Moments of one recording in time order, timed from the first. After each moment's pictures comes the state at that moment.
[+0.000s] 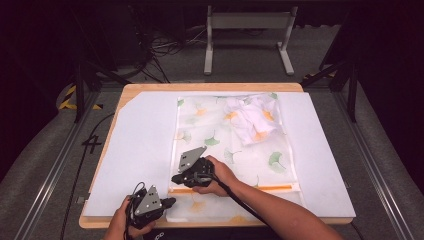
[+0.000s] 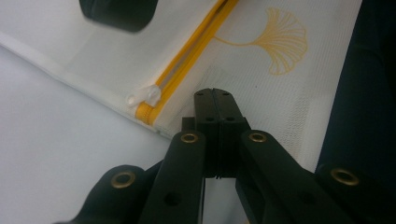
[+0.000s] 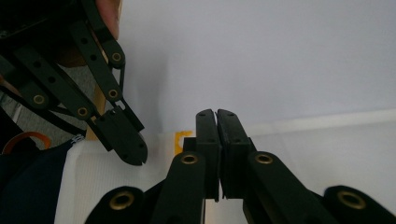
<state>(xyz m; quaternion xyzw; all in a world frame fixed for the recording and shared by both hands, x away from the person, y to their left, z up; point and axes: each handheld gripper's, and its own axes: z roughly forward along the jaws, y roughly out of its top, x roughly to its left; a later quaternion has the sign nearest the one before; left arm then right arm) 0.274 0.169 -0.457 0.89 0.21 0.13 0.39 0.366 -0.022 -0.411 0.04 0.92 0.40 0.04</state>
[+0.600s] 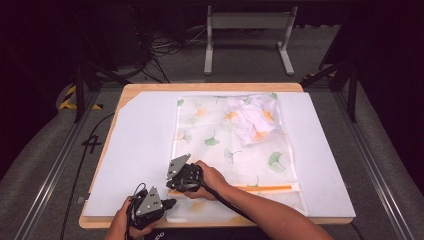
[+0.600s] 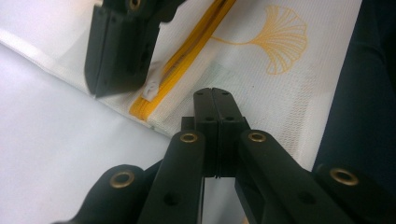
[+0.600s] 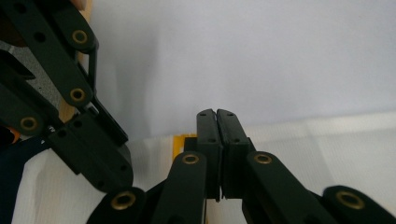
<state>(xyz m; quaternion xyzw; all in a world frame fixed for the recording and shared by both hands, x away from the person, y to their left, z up) 0.273 0.169 -0.460 0.89 0.21 0.13 0.39 0.366 0.002 -0.435 0.05 0.93 0.35 0.05</state>
